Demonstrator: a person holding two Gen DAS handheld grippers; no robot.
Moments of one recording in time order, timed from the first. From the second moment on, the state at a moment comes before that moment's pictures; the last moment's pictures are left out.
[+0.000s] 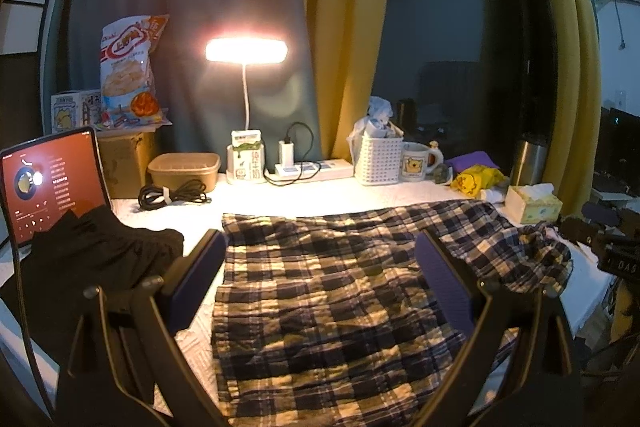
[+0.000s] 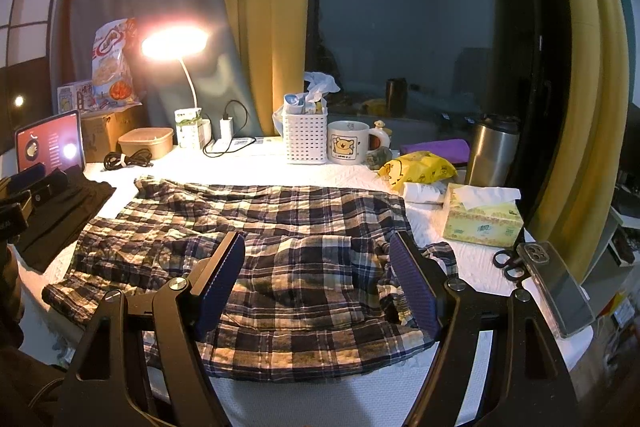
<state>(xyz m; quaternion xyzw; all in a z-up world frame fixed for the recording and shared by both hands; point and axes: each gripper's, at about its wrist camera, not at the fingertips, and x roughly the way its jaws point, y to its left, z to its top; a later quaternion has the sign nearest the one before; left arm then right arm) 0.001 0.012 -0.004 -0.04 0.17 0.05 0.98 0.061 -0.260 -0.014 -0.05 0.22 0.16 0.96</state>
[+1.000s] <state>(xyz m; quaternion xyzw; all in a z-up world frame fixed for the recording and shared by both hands) 0.002 0.010 -0.006 -0.04 0.17 0.05 0.98 0.062 -0.258 -0.016 -0.05 0.22 0.16 0.96</state>
